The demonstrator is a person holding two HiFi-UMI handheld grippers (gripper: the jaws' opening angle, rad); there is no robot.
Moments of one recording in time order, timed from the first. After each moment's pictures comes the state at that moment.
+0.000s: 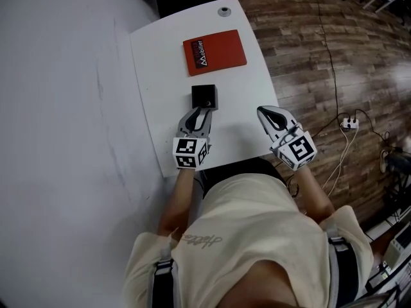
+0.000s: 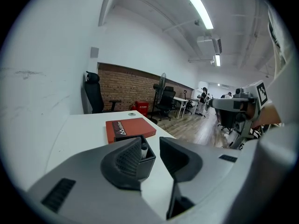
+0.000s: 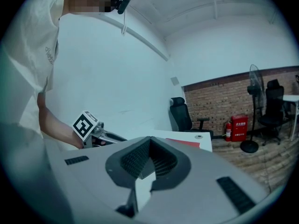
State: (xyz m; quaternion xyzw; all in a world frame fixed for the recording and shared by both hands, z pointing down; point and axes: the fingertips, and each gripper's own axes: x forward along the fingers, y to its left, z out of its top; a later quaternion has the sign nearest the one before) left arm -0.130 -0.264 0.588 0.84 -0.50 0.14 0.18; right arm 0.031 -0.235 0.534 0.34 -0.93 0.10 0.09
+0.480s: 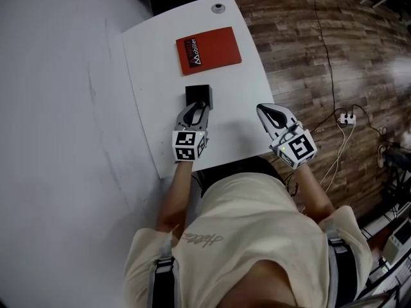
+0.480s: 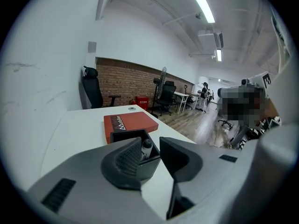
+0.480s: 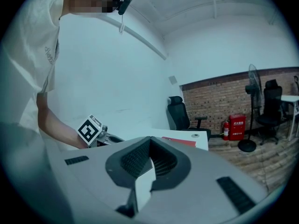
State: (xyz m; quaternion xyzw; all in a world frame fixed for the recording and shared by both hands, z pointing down) left arm -0.121 -0.284 0.619 0.83 -0.49 0.17 0.19; right arm 0.046 -0.244 0.539 0.35 -0.92 0.10 0.10
